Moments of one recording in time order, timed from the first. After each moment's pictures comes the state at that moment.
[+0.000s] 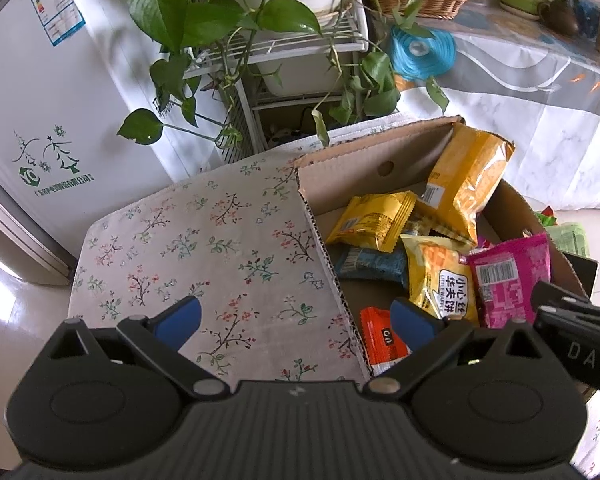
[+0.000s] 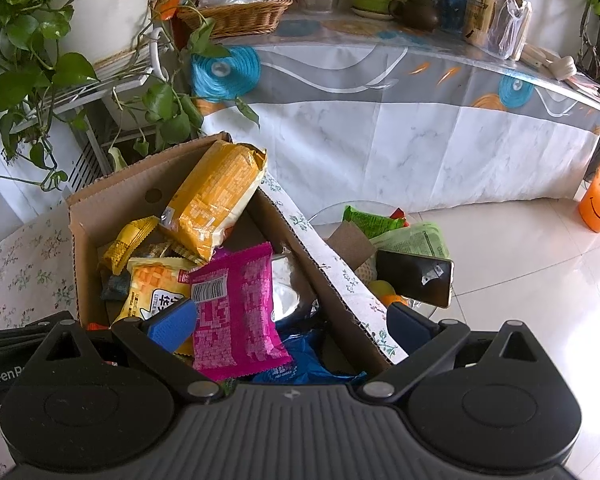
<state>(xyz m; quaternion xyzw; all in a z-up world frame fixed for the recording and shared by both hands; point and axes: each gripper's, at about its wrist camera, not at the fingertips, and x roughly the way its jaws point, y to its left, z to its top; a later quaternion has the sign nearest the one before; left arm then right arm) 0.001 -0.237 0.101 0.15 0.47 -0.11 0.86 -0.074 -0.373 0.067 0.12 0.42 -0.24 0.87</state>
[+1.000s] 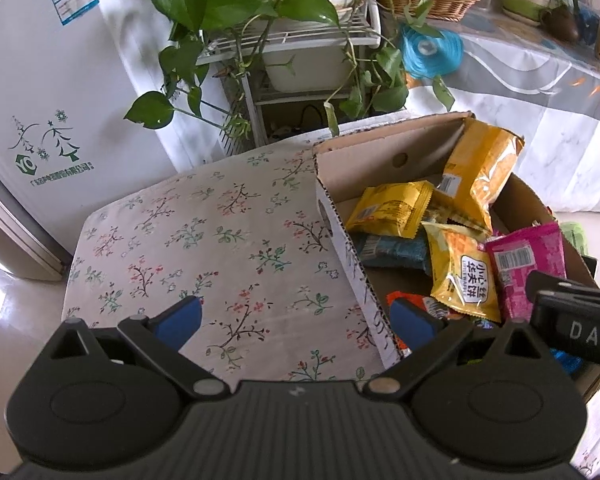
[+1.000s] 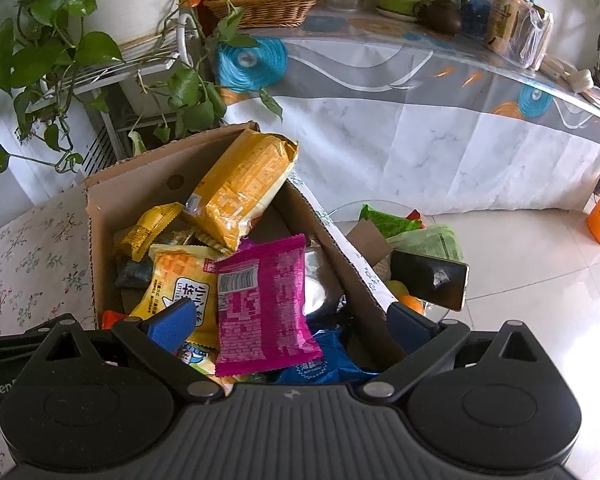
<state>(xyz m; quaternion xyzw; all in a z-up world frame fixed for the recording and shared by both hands) 0.001 -0.210 0.091 0.13 0.47 -0.12 0.86 -0.065 -0.354 0.063 0.11 0.42 -0.22 0.87</state>
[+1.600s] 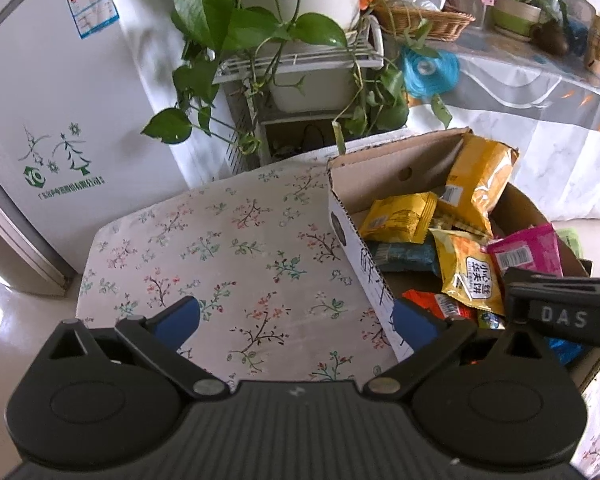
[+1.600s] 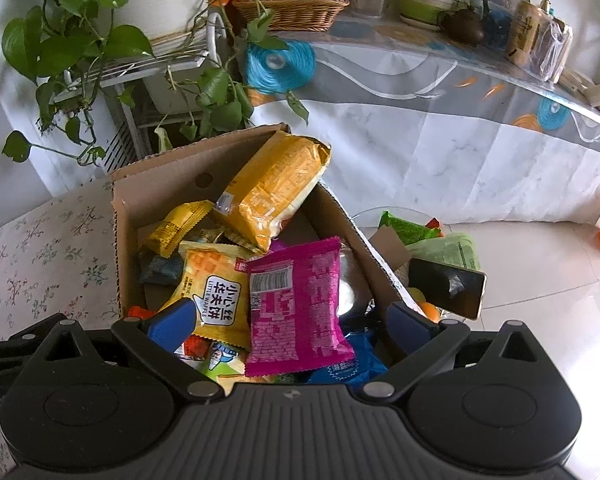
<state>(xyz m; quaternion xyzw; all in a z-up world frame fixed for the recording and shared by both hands) -0.012 -0.188 0.104 0.13 0.44 -0.13 0.88 -0.059 -0.337 0.063 0.09 0.42 -0.20 0.88</state>
